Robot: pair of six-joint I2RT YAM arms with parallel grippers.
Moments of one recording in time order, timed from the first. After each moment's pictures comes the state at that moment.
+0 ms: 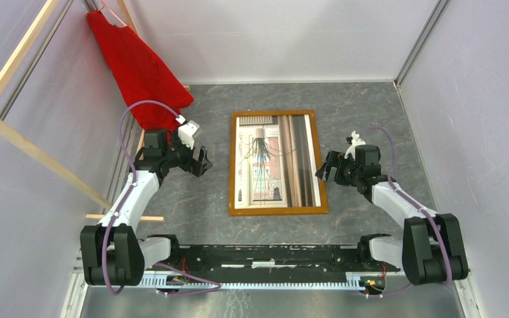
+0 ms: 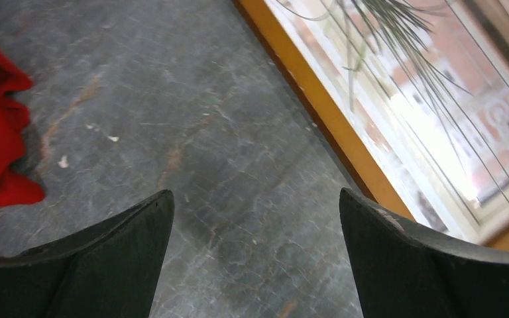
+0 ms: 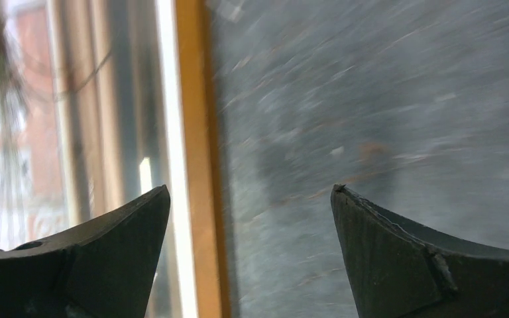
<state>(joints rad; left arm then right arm) -0.01 1.17 0.73 -0.24 0.53 0.32 0.10 1.15 0.52 -0.10 -0.15 0.32</state>
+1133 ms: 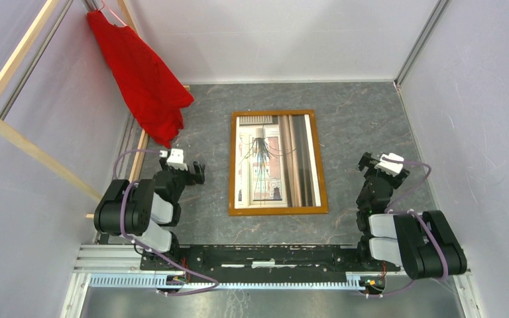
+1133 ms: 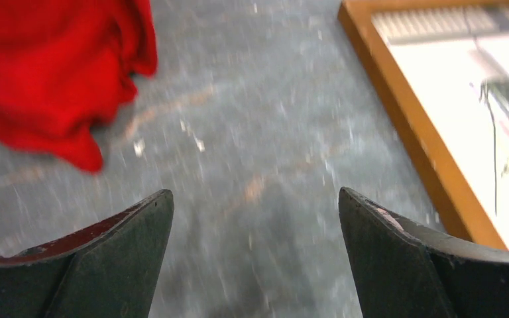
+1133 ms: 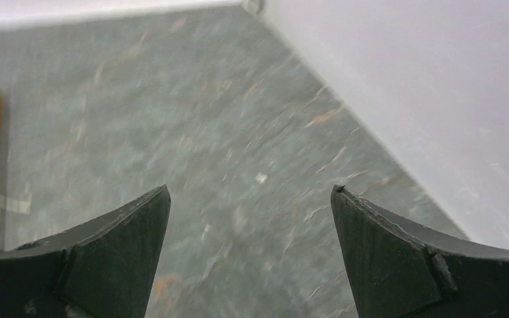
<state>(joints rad) -0.01 1.55 0.12 1.25 0.16 -0.01 0.10 1.29 0.01 1.33 0.58 -0.07</state>
